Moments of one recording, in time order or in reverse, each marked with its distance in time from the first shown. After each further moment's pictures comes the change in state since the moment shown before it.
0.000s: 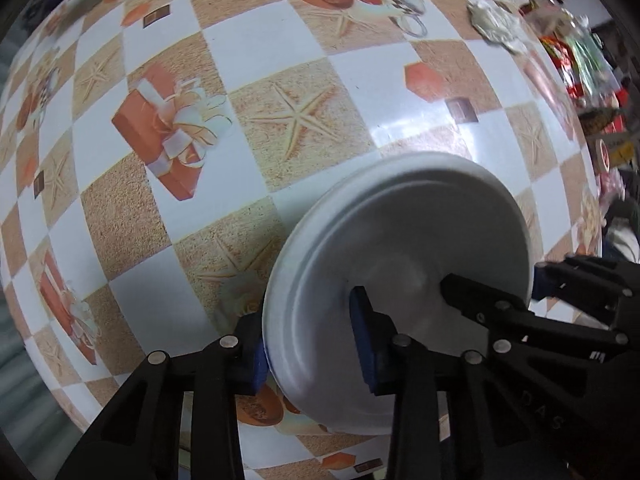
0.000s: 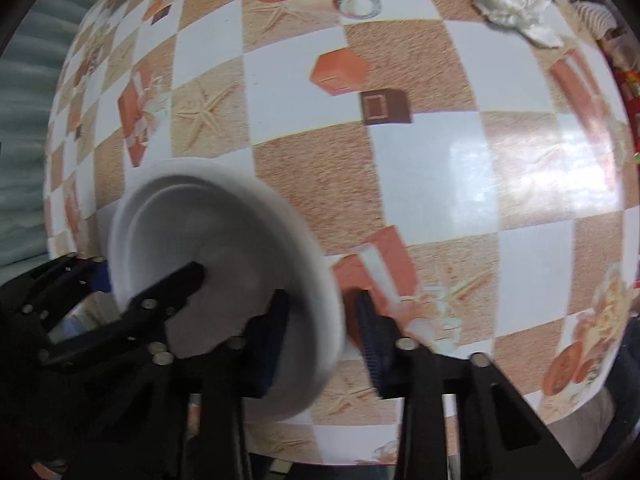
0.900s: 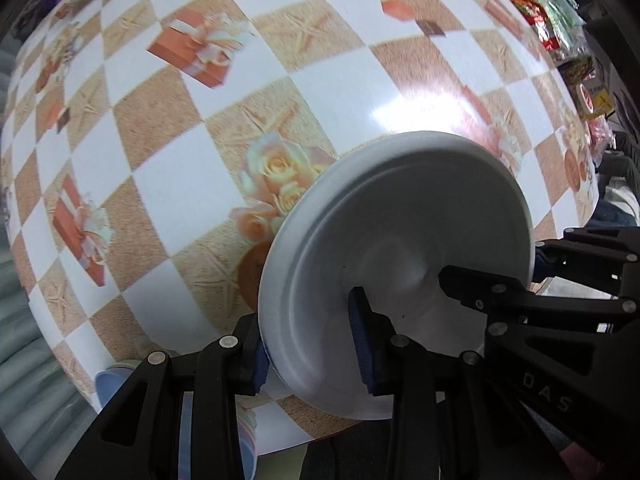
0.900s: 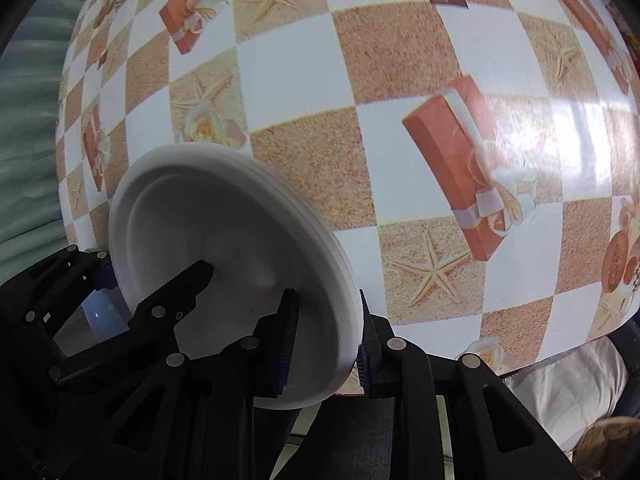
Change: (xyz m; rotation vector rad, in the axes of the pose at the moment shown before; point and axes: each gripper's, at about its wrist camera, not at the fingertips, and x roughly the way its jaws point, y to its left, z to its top) left arm -0.022 0.018 -0.092 0.073 0.011 0.010; right arm 0.004 0.053 -0.061 -0.018 0.082 -0.026
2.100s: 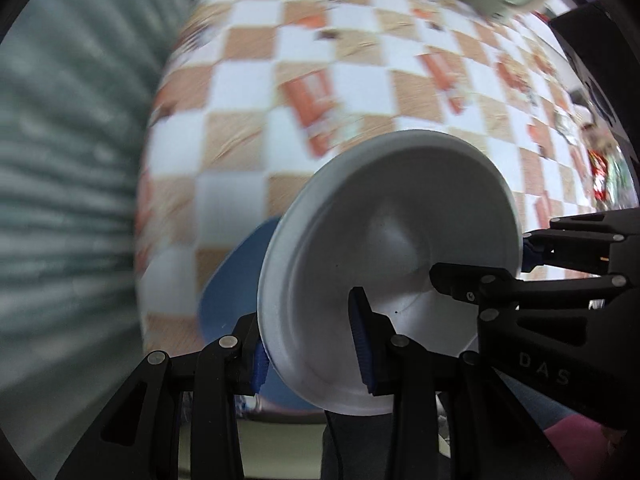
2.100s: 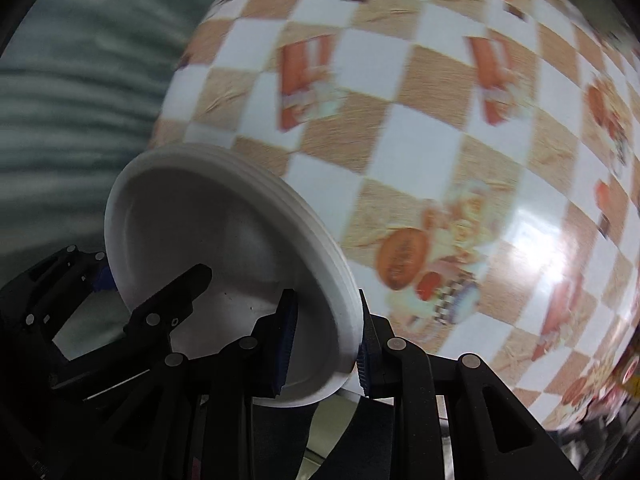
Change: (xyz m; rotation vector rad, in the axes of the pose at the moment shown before) left arm -0.071 0.139 -0.154 -0.540 -0.140 0.008; right arm 0.008 0.203 -0.033 -0.578 0.056 -0.085
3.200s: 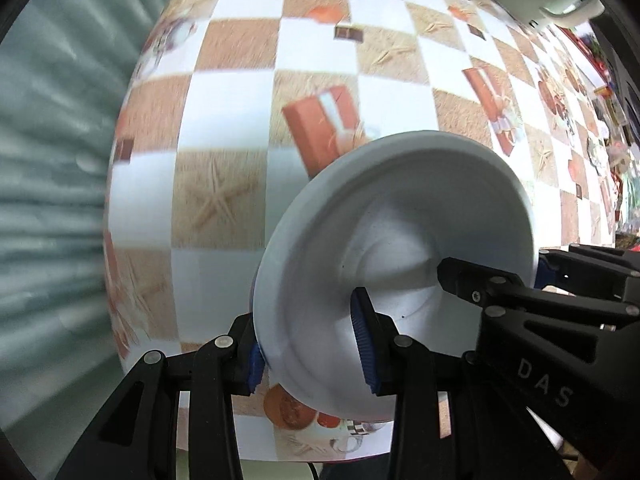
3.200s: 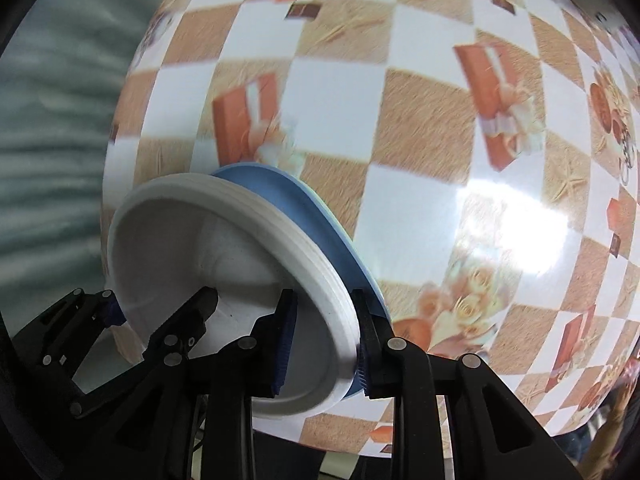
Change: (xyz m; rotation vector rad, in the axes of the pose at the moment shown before) left arm 0.055 -0.006 0.070 0.036 0.019 -0.009; right arm 0.020 -0.059 0.073 0.249 -0.068 -0.046
